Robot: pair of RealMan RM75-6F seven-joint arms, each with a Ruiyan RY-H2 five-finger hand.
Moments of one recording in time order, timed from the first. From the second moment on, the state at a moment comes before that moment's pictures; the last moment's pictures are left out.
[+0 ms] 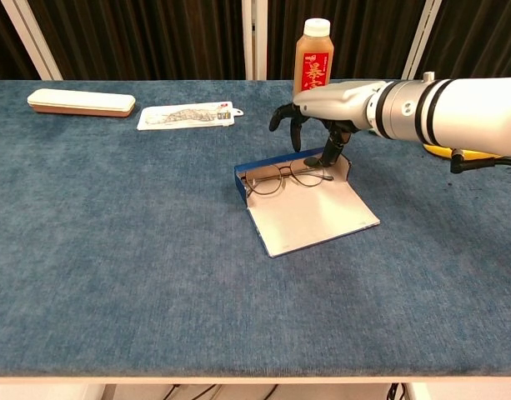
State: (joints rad) left arm -0.09 -1.07 -0.02 -1.62 1.50 1.45 -0.01; right arm 1.02 -1.58 0.18 -1.37 -0.82 0.66 -0.50
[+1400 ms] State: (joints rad) left arm -0.09 -1.07 -0.02 -1.62 1.50 1.45 -0.02; right arm 1.11 -1.65 0.12 -1.27 -0.75 0.67 -0.50
